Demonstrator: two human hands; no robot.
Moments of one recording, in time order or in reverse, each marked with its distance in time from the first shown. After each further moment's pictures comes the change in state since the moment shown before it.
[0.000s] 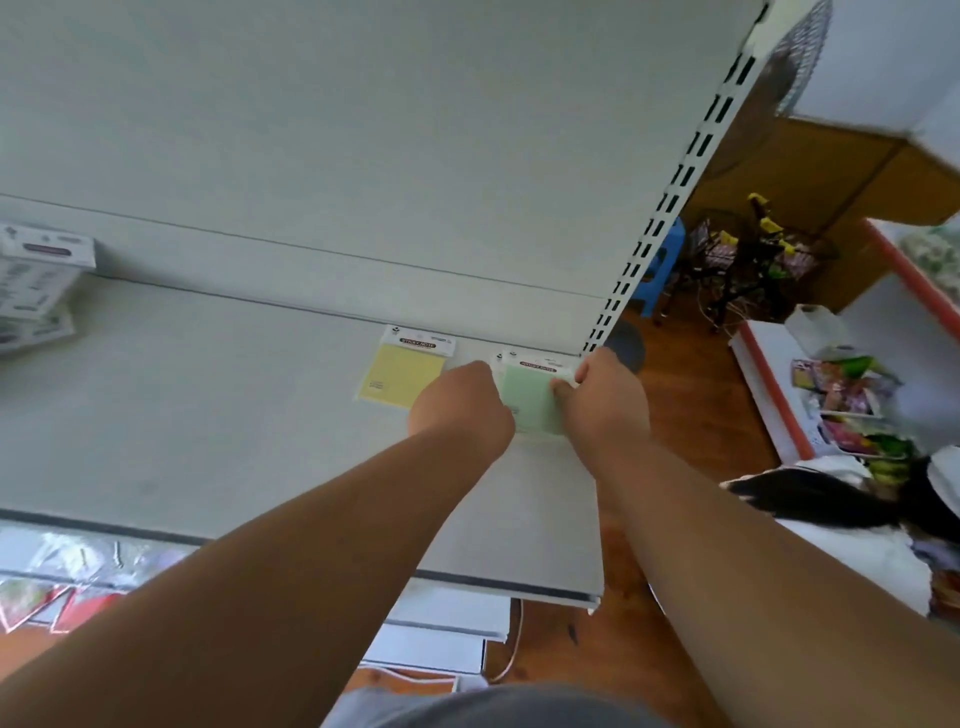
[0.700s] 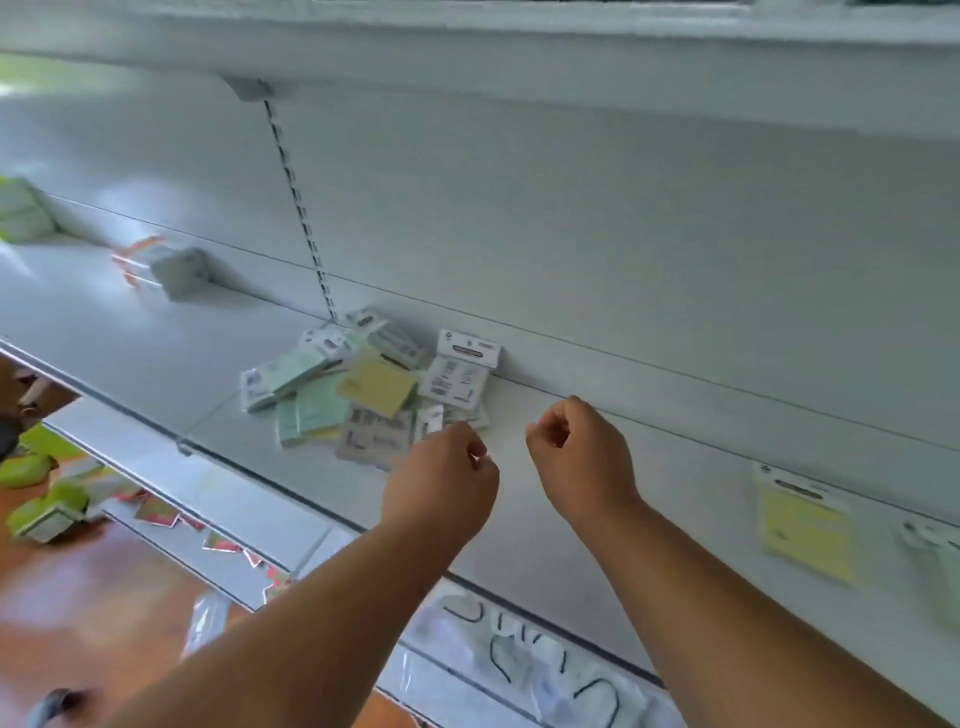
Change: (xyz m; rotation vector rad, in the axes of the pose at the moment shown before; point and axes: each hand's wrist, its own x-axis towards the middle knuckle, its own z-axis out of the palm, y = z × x) left_hand -0.030 -0.323 -0.219 -0.067 0.369 -0.255; right_hand -0.113 -0.357 0.152 0.379 -0.156 -0.435
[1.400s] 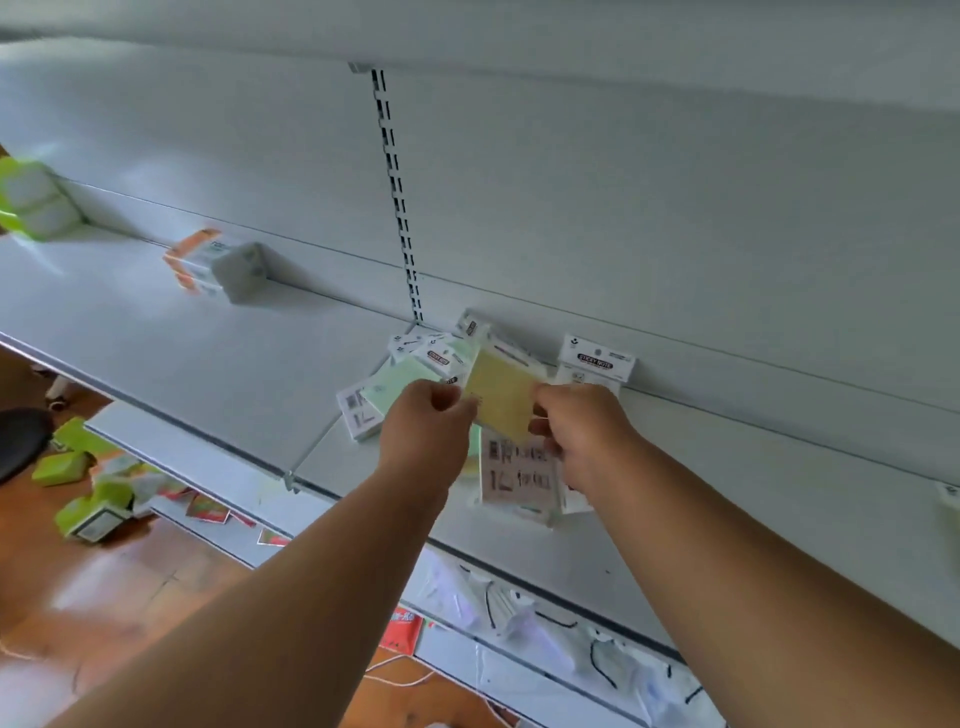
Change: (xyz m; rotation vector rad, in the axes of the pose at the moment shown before) left_hand 0.120 -0.122 -0.081 -0.682 -0.014 -0.314; right_hand 0.074 -0.114 0.136 0.613 -0.142 0.604
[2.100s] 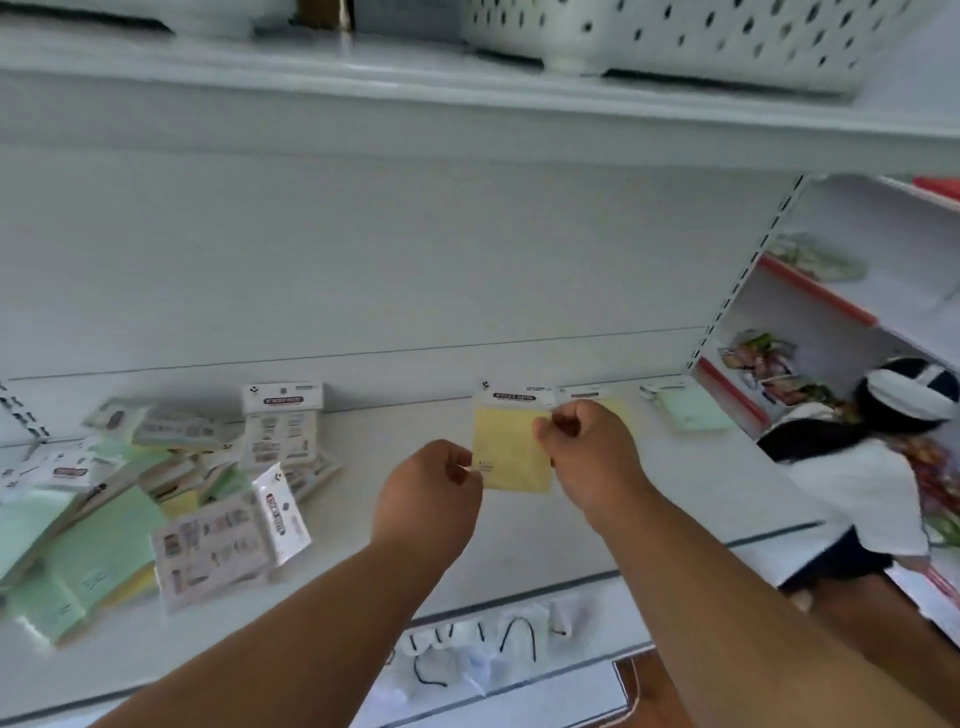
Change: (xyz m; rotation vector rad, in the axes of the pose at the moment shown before) left_hand -0.143 0.014 0.169 0.411 -0.632 0.523; right_hand -0.102 0.064 -0.250 -0.343 0.744 -0.195
